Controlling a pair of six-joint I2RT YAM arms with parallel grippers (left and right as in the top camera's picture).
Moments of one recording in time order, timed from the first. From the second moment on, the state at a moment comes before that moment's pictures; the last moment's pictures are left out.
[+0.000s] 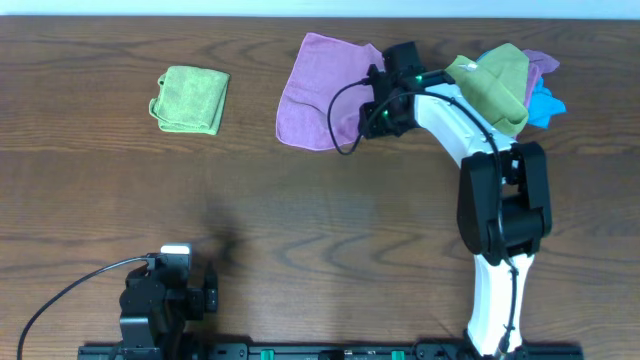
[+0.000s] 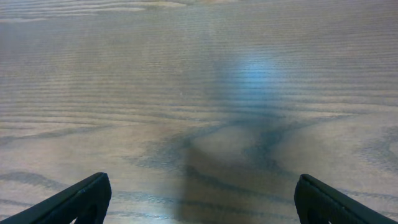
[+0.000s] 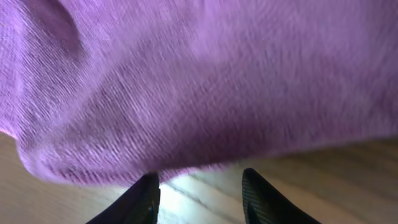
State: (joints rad) left arm -0.01 0.01 0.31 -0.99 -0.03 0.09; right arm 0.27 2.22 1.68 -0.70 -0.23 0.06
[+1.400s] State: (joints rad) left arm -0.01 0.01 0.31 -0.99 -0.03 0.09; right arm 0.28 2.27 1.68 -0.64 -0.16 0.02
